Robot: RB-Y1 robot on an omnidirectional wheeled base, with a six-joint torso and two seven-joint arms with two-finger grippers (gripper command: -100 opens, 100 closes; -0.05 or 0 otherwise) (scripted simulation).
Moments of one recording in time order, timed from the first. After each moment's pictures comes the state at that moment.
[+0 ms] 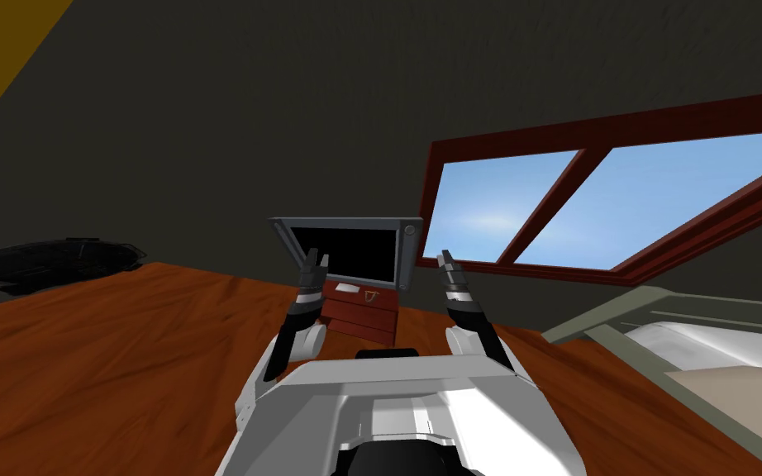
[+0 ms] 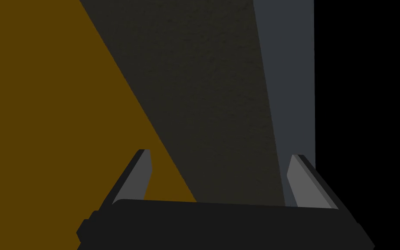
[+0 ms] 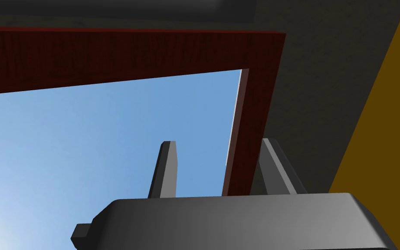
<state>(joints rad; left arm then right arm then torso) 0.40 0.12 -0.01 -2.18 0.03 -0.50 -0.08 0.50 -0.03 0.07 -2.23 0.01 -0.39 0.13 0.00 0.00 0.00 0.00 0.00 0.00</state>
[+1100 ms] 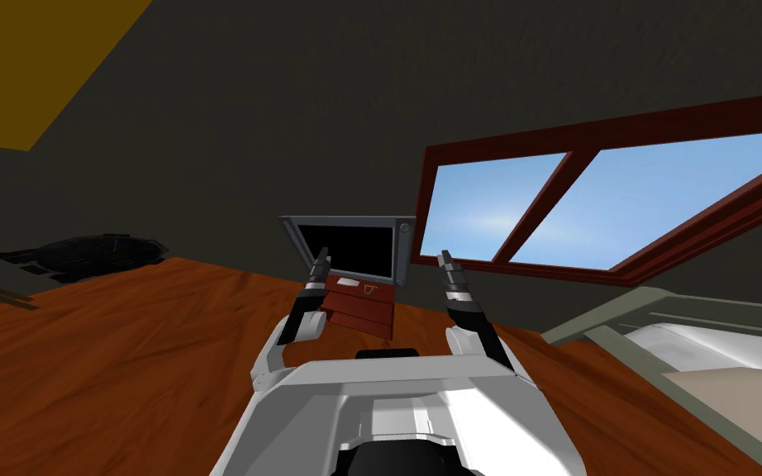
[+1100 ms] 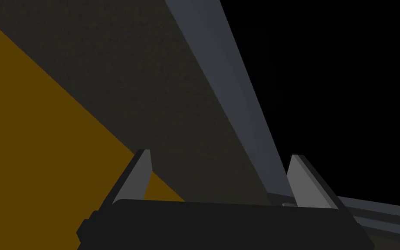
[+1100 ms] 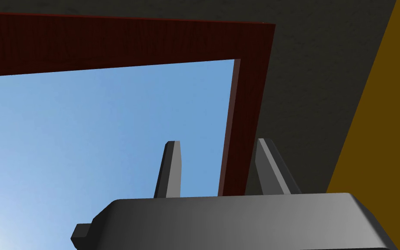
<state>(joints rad) 0.26 0.15 0.06 -2.06 0.00 -0.25 -0.17 0.50 -0.03 0.07 -2.23 0.01 -0.39 0.13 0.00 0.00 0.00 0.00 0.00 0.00</state>
